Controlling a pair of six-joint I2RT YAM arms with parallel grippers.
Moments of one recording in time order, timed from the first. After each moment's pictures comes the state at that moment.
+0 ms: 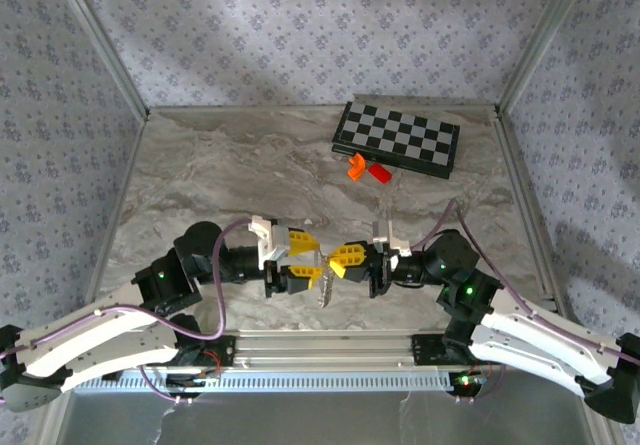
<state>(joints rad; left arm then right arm) -1.10 0.74 0.76 -0.08 0.37 -0.07 0.98 0.68 0.54 0.33 -0.52 0.17</state>
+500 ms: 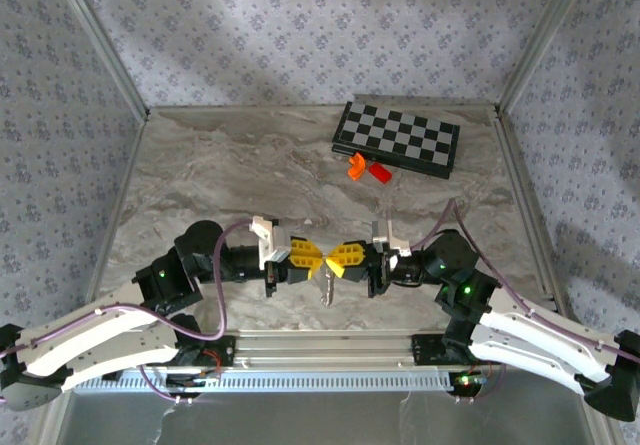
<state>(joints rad) -1.10 0.75 0.77 -0.08 0.38 -0.04 0.99 0.69 0.54 0.36 -0.52 0.17</state>
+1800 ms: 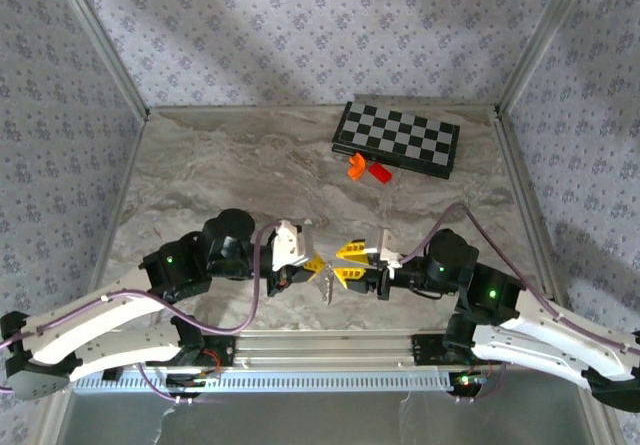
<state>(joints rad) -1.10 0.88 0.94 -0.47 0.34 0.14 1.11 0.63 0.72 -0.20 -0.24 -0.07</state>
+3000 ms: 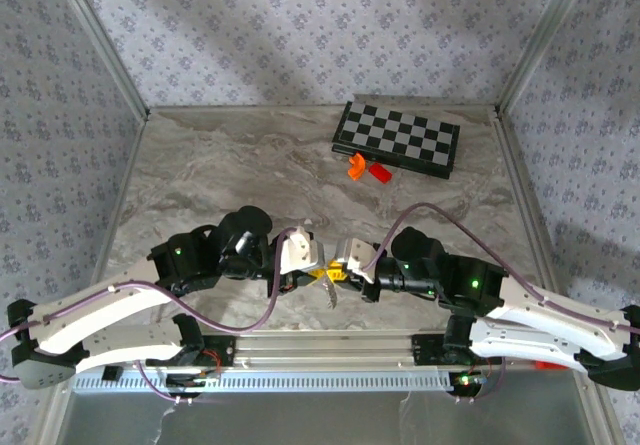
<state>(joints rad) -1.14 0.97 1.04 -0.65 0.29 0.22 1.19 0.80 0.83 -0.43 -0.10 -0.20</state>
